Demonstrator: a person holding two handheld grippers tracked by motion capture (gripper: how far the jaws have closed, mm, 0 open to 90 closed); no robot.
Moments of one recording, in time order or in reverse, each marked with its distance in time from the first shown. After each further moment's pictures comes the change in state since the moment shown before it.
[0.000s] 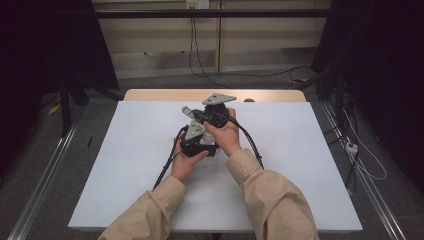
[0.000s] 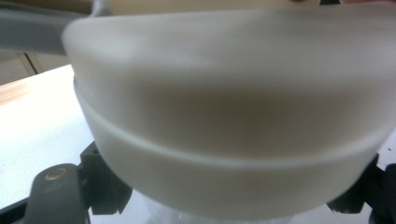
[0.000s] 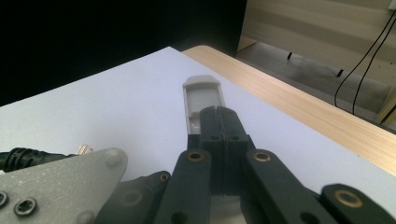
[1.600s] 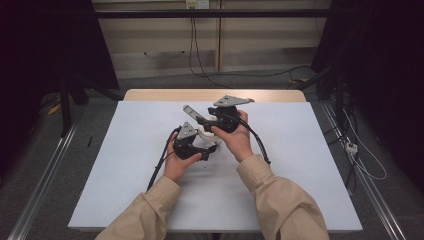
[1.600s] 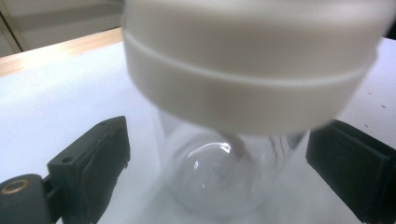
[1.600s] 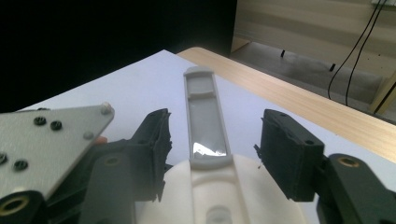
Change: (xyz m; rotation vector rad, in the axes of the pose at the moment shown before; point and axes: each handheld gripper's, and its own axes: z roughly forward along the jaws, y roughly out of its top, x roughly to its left) left arm 0.013 -0.004 -0.024 0.070 -0.068 -0.027; right arm -0.003 -0.006 -0.036 -0.018 -0.022 0.055
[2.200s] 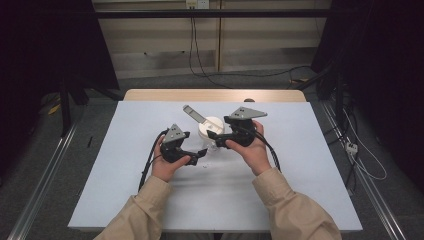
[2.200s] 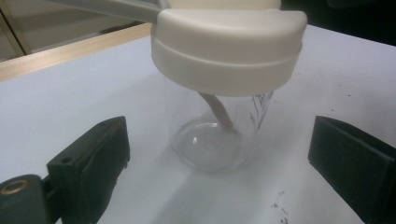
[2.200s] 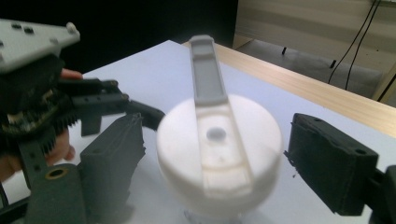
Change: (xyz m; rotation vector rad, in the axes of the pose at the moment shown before) left arm 0.001 0.001 -0.044 -0.001 -0.014 0.008; right arm -0.002 -0.029 -0.046 -0.003 0.011 0.002
